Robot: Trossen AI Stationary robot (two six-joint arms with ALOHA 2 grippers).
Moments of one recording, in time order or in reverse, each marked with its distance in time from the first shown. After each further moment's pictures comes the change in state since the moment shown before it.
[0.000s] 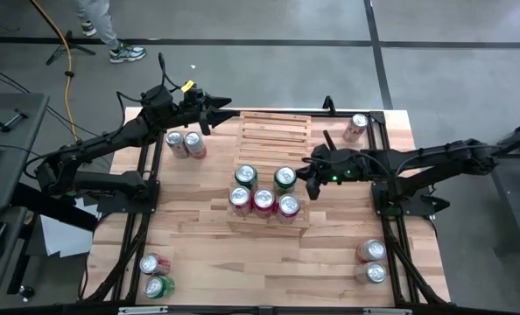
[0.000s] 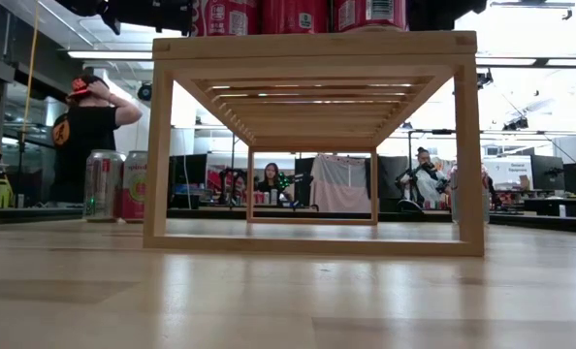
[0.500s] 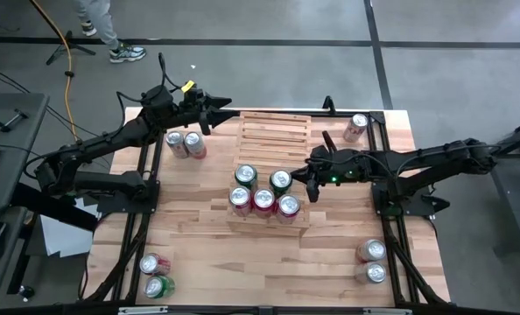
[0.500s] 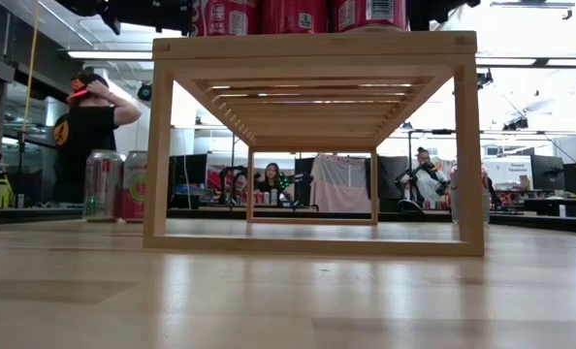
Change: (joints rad) left arm -0.002 0.000 0.000 -0.001 -0.001 -0.008; right arm 0.015 0.009 0.000 0.091 -0.020 -0.035
